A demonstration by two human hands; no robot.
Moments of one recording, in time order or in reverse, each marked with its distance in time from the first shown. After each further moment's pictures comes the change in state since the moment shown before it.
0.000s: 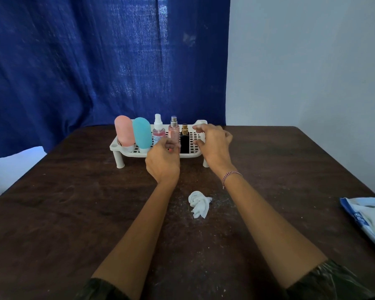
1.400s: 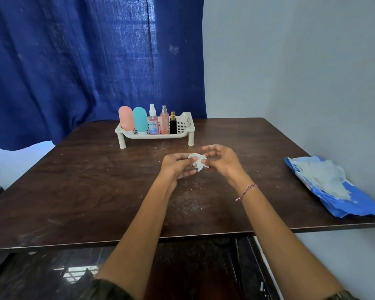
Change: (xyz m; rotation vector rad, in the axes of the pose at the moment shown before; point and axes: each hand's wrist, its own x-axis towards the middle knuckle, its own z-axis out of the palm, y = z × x) left_hand -0.123 0.014 -0.078 -0.629 -0.795 -0.389; right_hand -0.156 0.010 -0.106 0.623 -0.261 0.357
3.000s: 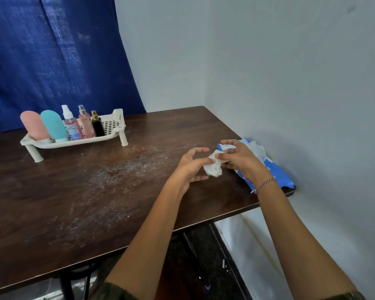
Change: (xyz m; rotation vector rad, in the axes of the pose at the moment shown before) left_hand -0.008 -0.036 0.195 0.139 -0.356 -0.115; right_hand -0.038 0.060 -0.191 0.215 0.222 0.265
